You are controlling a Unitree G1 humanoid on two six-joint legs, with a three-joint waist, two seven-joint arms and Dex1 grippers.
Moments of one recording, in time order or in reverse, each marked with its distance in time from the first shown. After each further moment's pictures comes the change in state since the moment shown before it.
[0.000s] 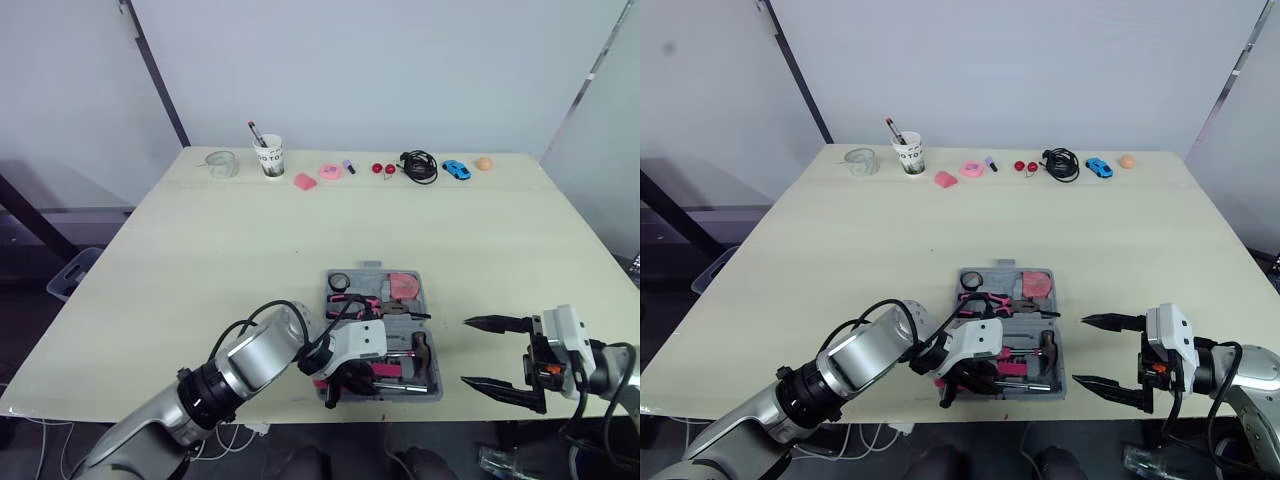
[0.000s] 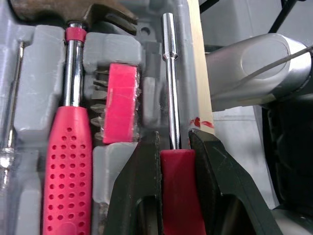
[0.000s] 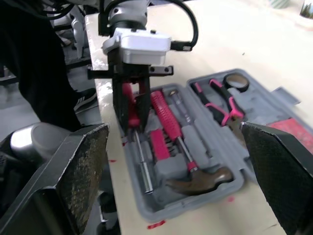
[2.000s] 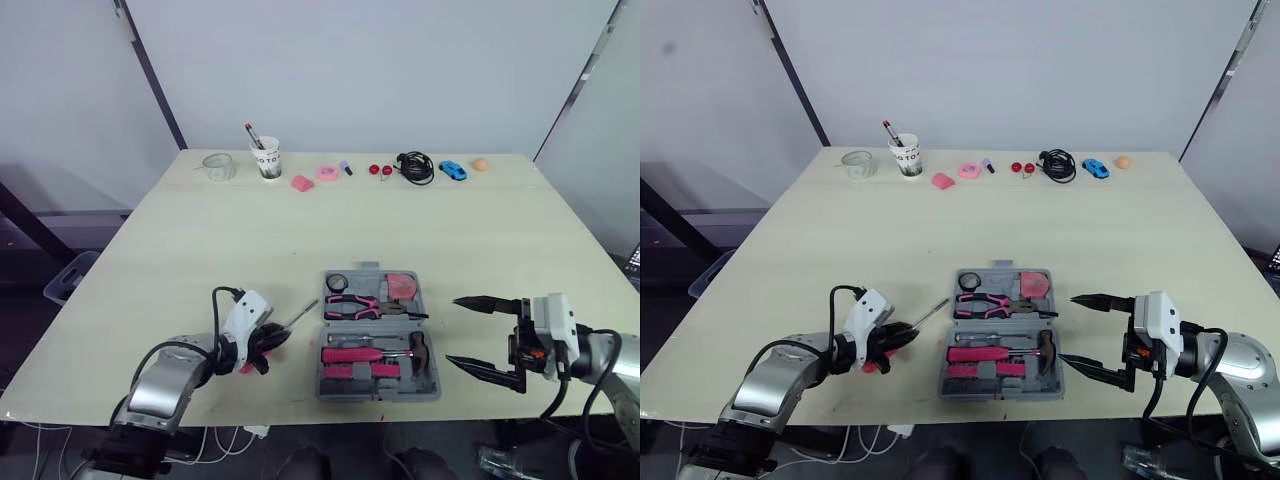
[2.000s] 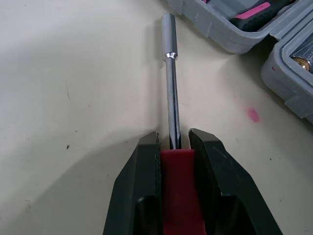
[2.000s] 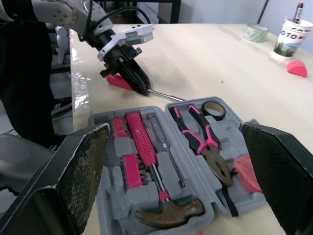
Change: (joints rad) left arm 0.437 0.034 0.676 0.237 -0.087 -0.310 0.342; right arm -0.114 0.080 0.046 0.003 -0.042 -0.059 -0.072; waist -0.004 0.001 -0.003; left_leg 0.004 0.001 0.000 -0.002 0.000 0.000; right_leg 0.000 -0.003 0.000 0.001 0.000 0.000
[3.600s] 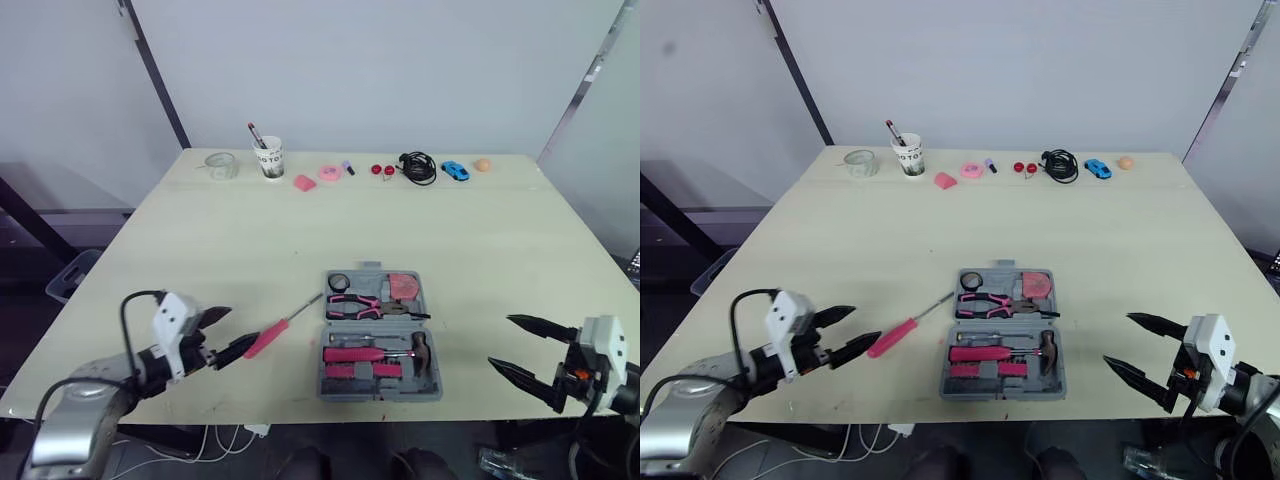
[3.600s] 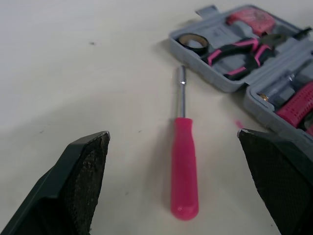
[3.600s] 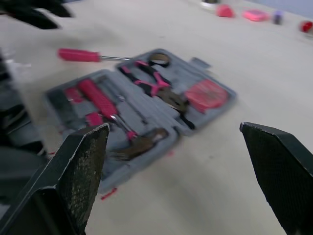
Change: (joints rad) left arm 0.207 0.104 0.268 -0.112 -0.223 -0.186 -0.131; right arm 0.215 -0.003 -0.184 0.040 0.044 0.005 -0.065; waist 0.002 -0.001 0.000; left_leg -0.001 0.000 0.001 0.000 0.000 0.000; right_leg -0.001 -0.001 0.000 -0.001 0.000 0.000
